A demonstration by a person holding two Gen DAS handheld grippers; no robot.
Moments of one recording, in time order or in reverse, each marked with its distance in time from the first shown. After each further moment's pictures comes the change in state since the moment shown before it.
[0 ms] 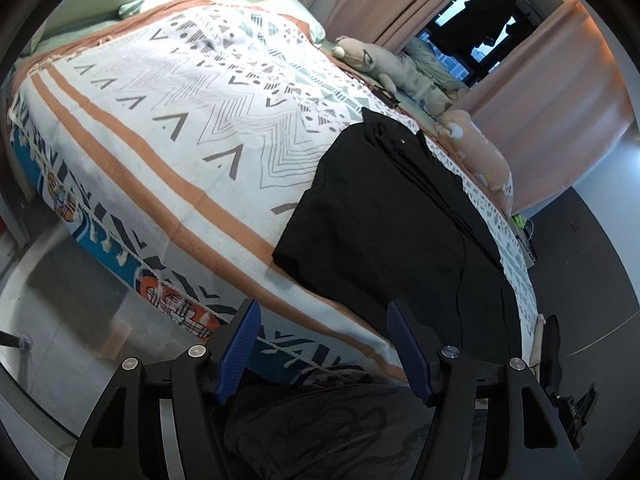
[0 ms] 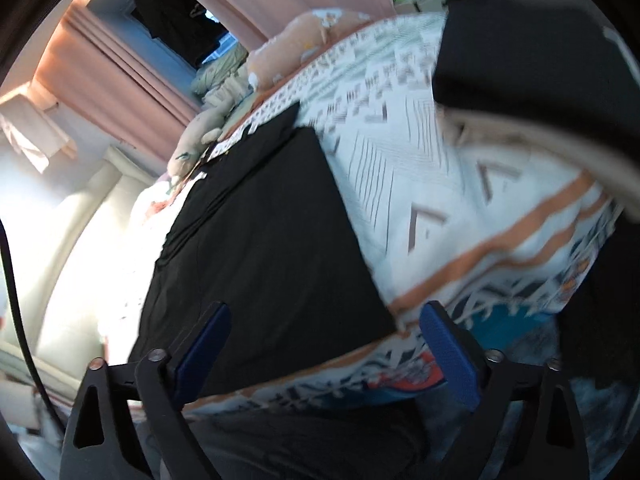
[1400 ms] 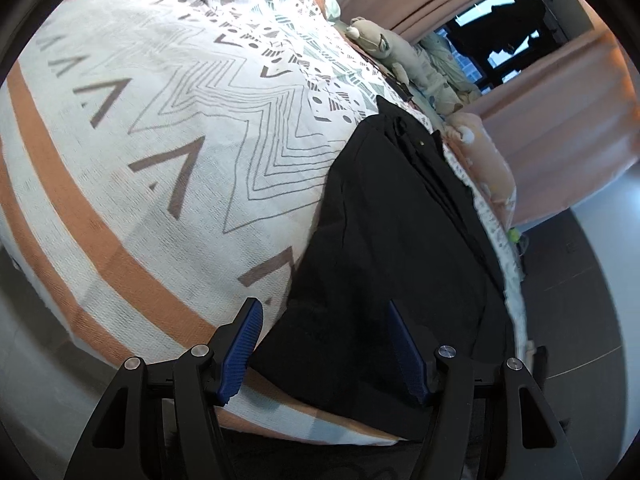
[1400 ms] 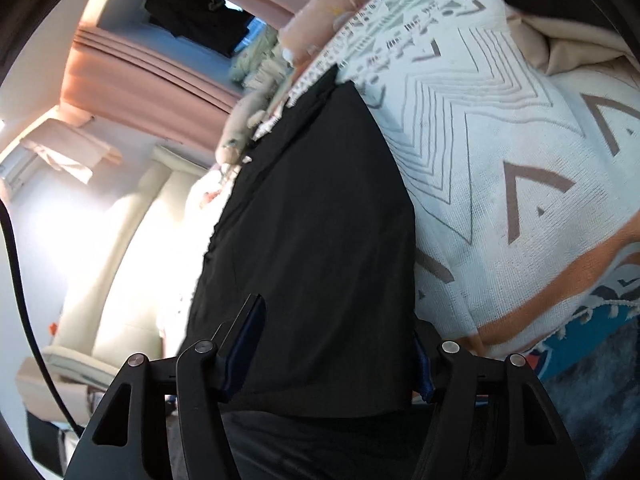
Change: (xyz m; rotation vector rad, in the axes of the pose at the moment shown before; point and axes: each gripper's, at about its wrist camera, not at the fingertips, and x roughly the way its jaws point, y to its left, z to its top) left arm 0.091 0.021 0.053 -0.125 0.072 -0.106; right arm 0.092 -0.003 0.013 0.056 0.101 0.246
